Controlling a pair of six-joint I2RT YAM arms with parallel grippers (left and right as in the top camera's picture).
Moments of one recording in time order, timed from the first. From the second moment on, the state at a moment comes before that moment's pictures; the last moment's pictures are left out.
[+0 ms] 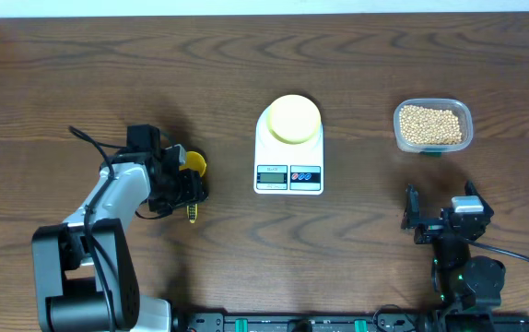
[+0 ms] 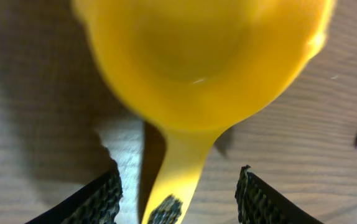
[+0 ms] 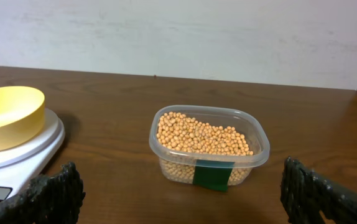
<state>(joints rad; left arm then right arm) 0.09 1.64 0.83 -0.66 0.32 -0.11 0.02 0.02 0.01 -0.07 -0.01 -0.05</state>
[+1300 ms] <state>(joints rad) 0.09 1.63 0.77 -0.57 0.54 -0.10 0.02 0.02 0.01 -0.07 -0.01 -0.05</state>
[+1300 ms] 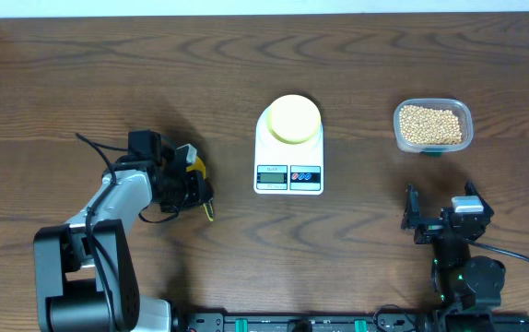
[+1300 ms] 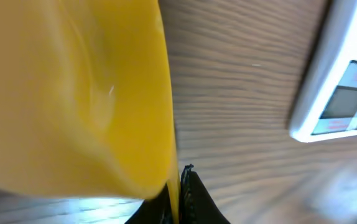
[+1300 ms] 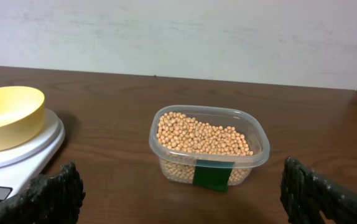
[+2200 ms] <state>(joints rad) 0.09 1.06 0.77 -0.52 0.99 -0.50 0.02 0.02 0.01 -0.07 -0.01 -0.05</state>
